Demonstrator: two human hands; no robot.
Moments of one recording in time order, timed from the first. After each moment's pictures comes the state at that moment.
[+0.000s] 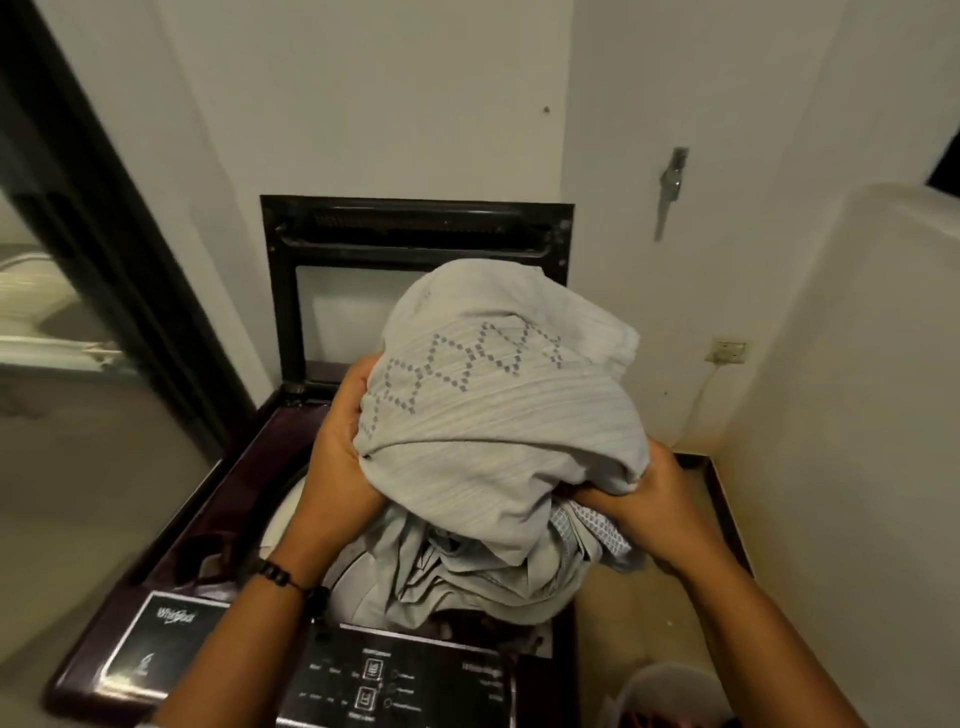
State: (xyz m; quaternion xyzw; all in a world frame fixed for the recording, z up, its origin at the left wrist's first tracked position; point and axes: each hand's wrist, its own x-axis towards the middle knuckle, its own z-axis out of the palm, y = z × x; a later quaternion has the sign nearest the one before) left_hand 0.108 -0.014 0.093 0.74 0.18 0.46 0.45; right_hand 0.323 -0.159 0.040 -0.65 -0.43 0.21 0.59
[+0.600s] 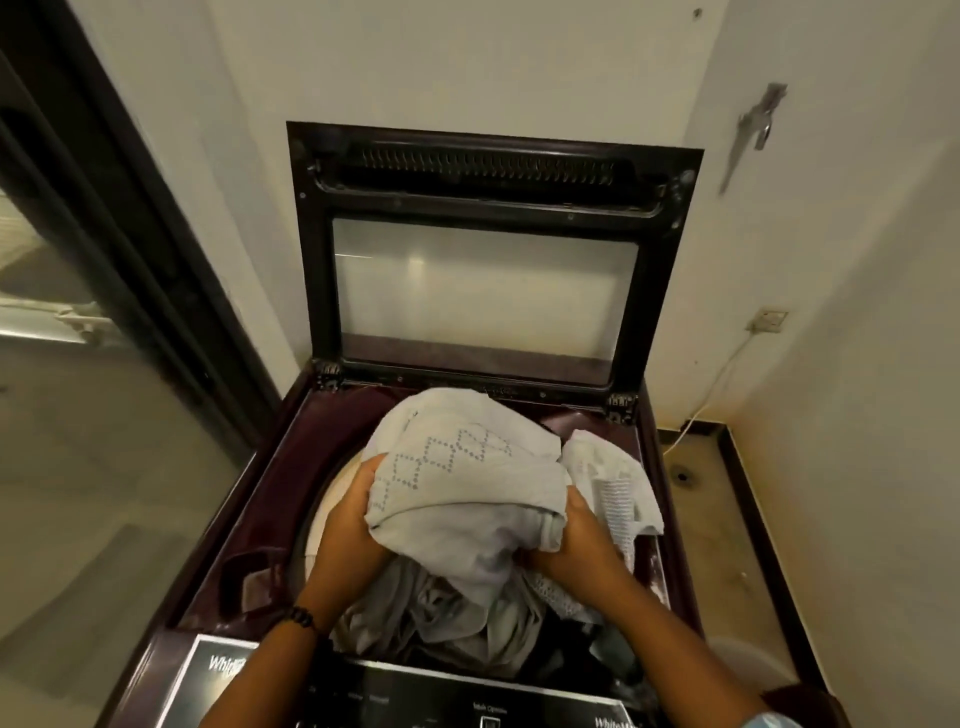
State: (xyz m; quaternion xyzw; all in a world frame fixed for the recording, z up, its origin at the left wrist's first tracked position) left_hand 0.030 0.121 -0.063 0.75 0.34 0.32 0.47; right_hand 0.242 -0.023 -0.099 -0.73 -0.42 0.29 0.45
